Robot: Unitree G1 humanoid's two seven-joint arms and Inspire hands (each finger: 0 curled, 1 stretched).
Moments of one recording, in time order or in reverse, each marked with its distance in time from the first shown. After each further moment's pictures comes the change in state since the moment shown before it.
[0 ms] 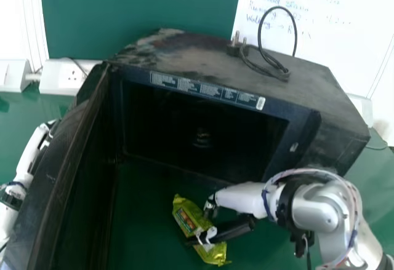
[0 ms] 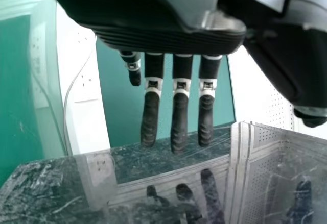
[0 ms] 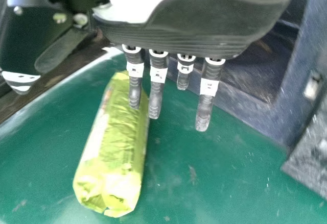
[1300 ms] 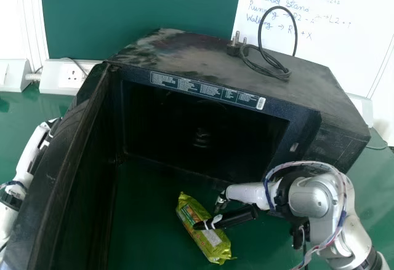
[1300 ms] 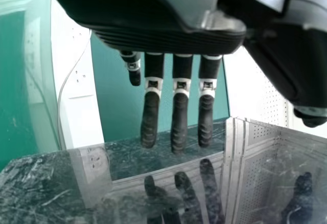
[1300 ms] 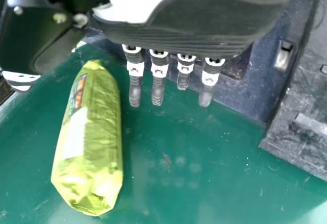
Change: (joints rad) left arm 0.002 -0.002 0.000 -0.004 -0.018 -0.009 -0.025; right arm -0.022 0.059 0.020 0.094 -0.121 0.044 0.072
